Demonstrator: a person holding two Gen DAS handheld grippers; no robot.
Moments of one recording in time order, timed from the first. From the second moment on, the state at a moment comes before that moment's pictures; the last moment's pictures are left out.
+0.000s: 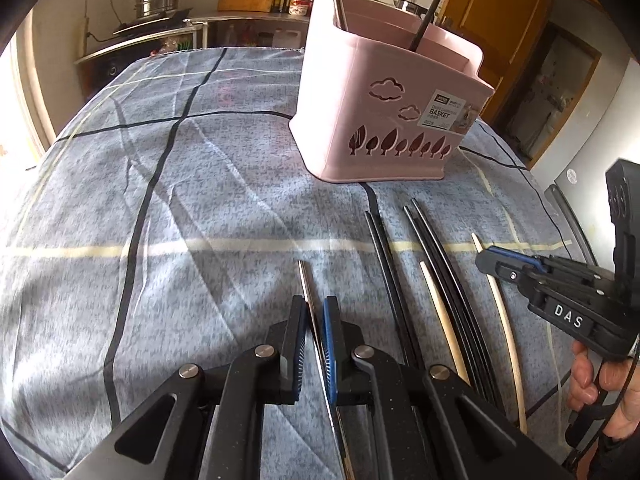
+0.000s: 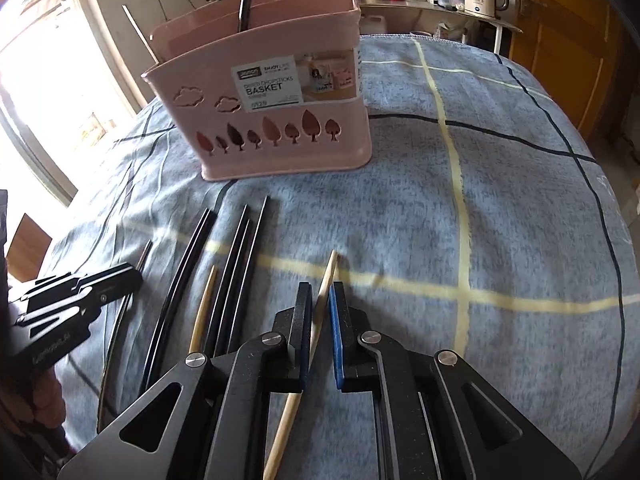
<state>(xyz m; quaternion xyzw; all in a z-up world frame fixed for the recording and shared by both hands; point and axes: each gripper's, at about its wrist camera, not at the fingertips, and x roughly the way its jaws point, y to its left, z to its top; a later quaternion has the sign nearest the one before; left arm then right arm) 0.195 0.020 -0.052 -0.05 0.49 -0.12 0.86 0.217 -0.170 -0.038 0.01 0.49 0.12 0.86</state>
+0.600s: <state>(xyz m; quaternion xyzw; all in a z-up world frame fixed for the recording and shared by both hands) 0.207 0.008 -0.029 -0.01 0.48 -0.12 0.87 0.219 -0.169 -0.021 0.02 0.49 0.14 0.86</state>
